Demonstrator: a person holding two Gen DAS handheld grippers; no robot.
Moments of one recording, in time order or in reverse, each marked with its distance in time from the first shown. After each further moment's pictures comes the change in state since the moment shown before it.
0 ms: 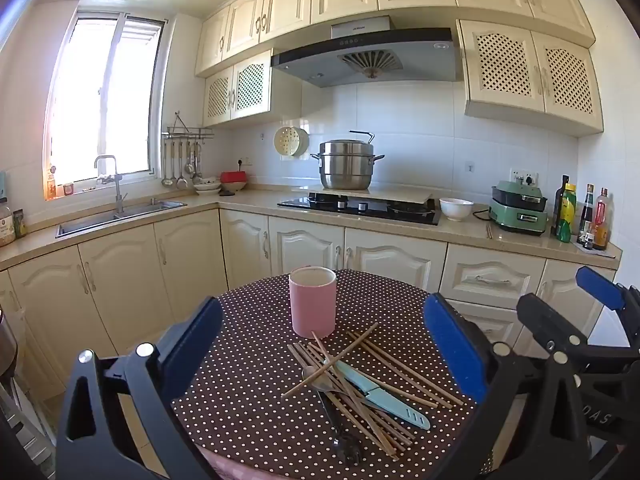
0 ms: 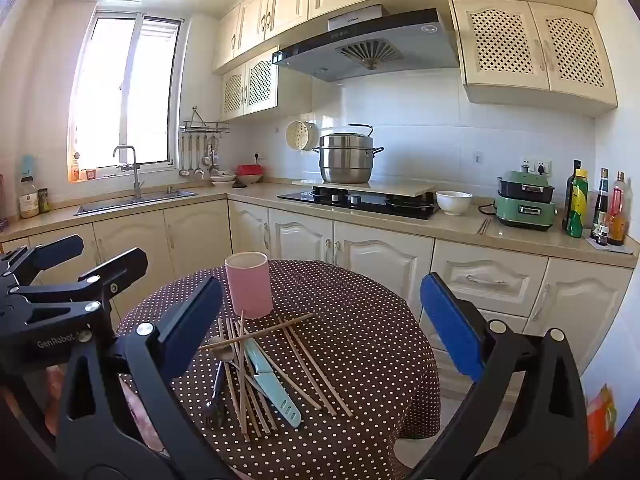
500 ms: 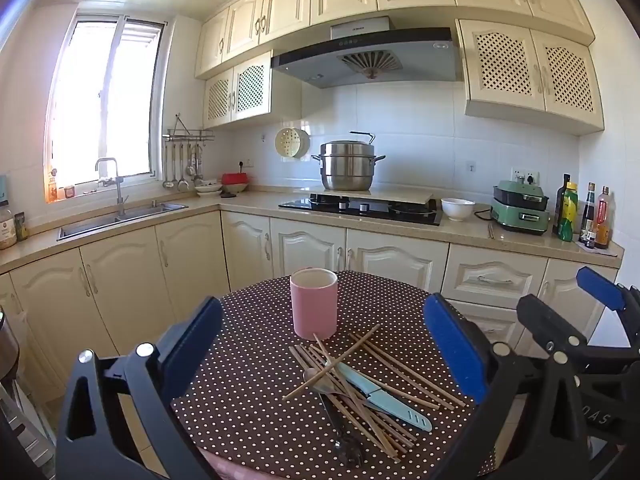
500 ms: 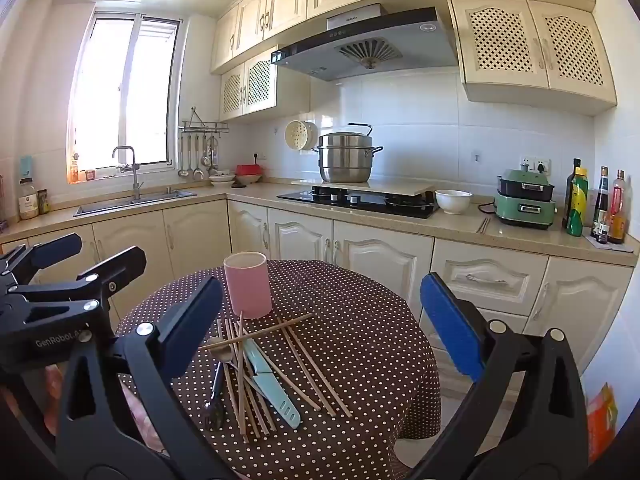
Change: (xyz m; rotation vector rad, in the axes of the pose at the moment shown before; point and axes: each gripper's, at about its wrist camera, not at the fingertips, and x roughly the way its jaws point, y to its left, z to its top) left arm 0.002 -0.004 0.001 0.012 -0.006 0.012; right arm 0.002 -0.001 -0.001 0.004 0.002 0.000
